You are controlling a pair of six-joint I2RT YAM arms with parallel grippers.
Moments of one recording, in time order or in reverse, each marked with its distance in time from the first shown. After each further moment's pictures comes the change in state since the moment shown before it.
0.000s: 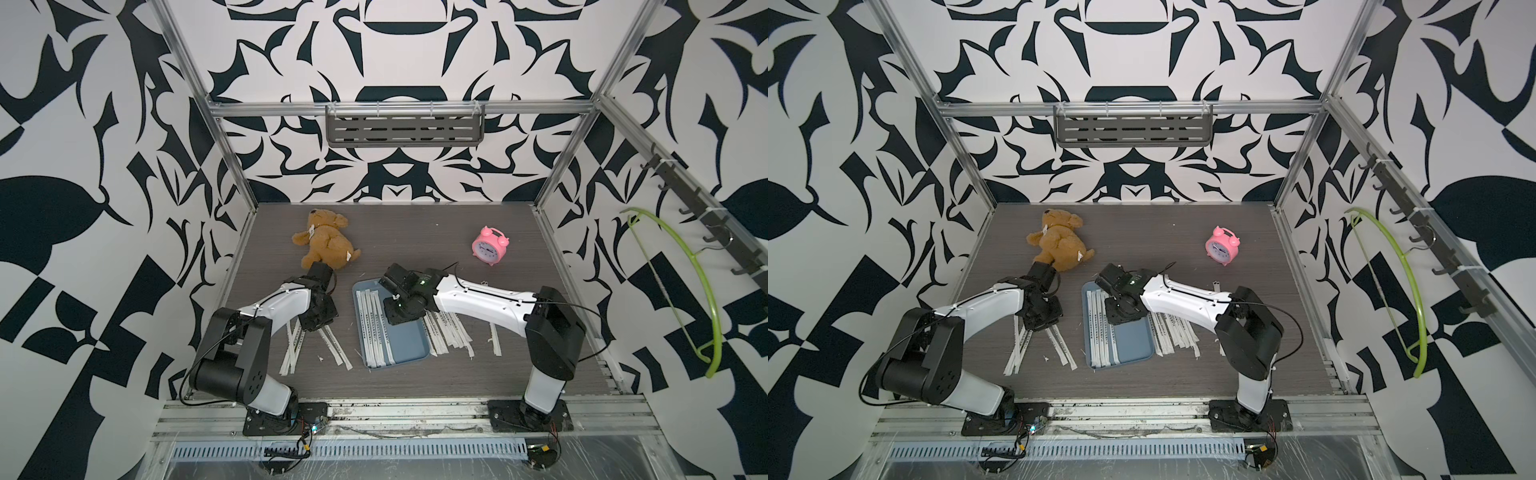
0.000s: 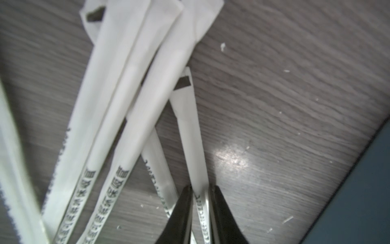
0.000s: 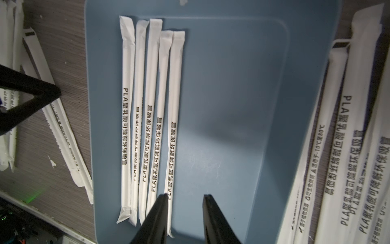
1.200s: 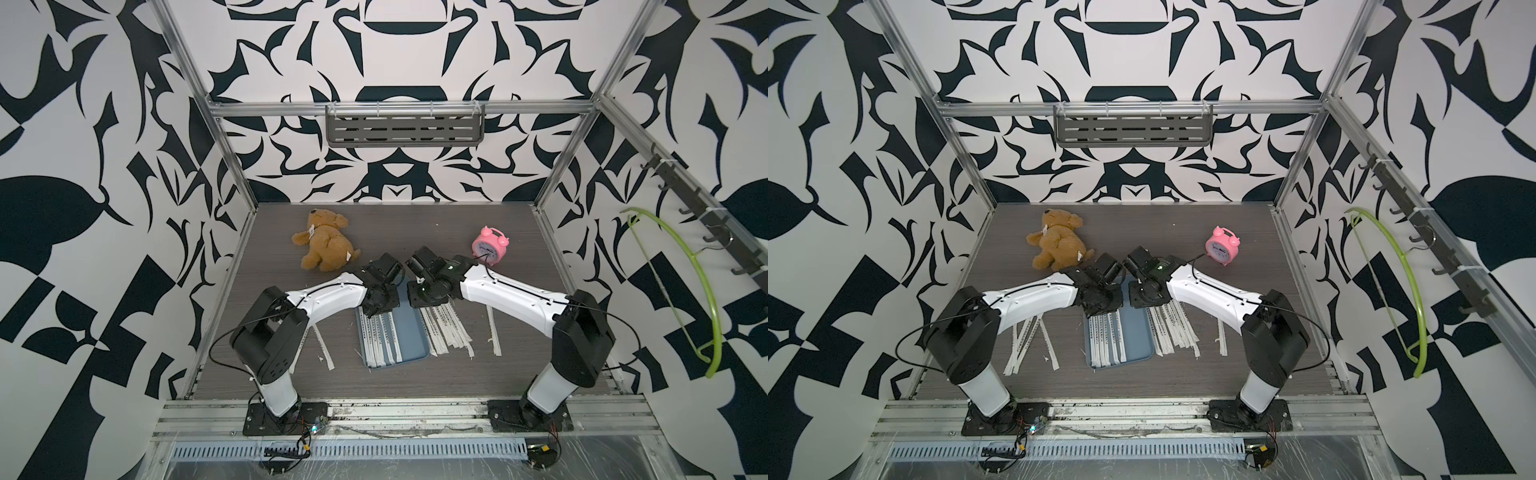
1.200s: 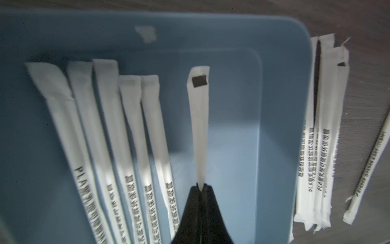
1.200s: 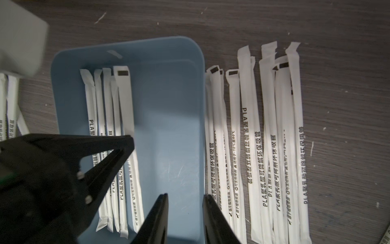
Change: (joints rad) left arm -0.472 0.233 0.342 0.098 0.043 -0.183; right arm -0.166 -0.128 -0.071 -0.037 0.021 -0.042
